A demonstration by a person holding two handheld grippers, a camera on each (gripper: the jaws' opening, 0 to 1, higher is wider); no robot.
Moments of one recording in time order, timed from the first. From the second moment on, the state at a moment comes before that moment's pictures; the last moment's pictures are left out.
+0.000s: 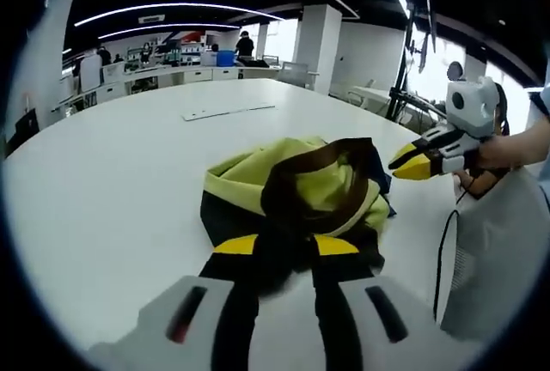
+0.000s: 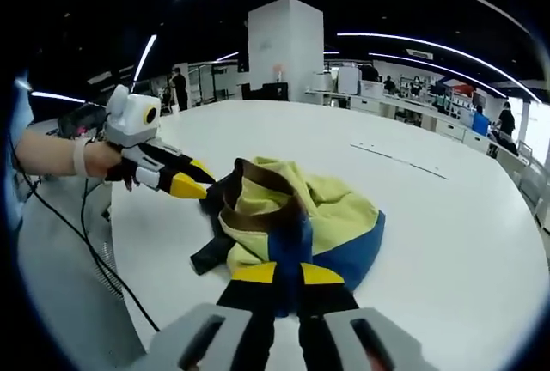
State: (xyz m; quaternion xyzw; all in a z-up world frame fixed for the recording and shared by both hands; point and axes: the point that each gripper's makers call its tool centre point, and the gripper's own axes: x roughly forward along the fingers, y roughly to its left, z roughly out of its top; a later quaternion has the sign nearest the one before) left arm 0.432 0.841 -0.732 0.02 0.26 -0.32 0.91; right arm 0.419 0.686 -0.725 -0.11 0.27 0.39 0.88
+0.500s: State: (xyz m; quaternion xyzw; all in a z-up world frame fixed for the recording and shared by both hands) left arm 0.434 0.839 -0.747 0.02 0.28 -0.30 0.91; right arm 0.428 0.690 -0.735 -0.27 0.23 0.37 0.86
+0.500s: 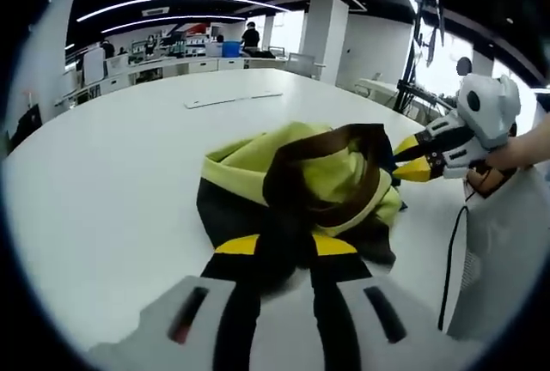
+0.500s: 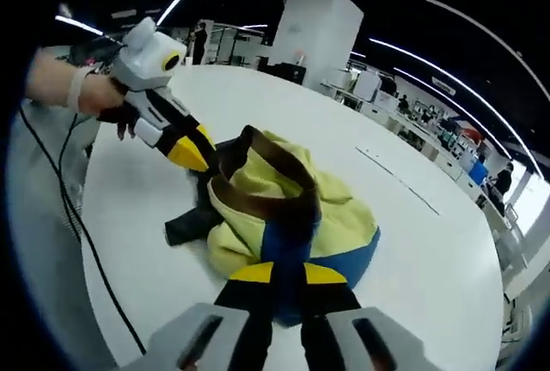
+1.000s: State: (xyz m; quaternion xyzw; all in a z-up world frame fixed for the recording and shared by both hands) left arm 0.432 0.837 -0.750 -0.01 0.29 -0.30 0.91; right arm 0.430 0.673 -0.728 -0.24 0.25 0.36 0.87
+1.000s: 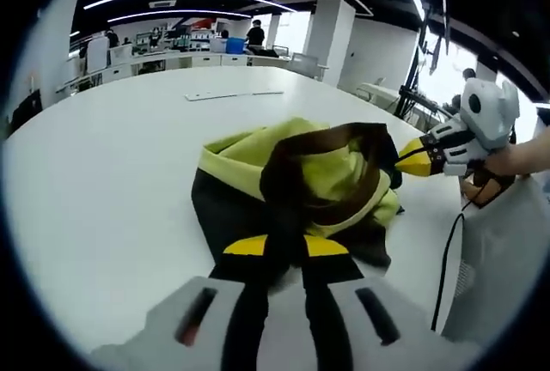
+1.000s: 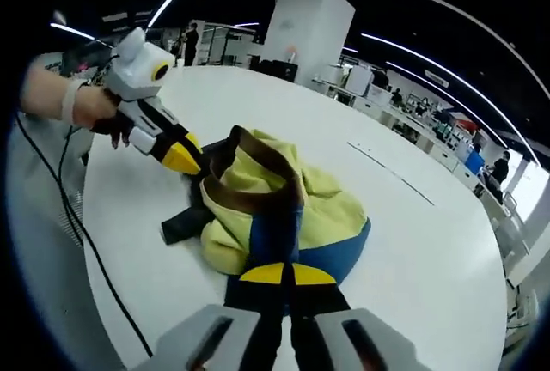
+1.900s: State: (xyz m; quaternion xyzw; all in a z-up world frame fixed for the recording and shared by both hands) left arm 0.452 0.874 -0.647 -0.04 0.22 -0.27 0.94; right arm 0.458 0.632 -0.633 -0.16 0.18 0.31 0.92
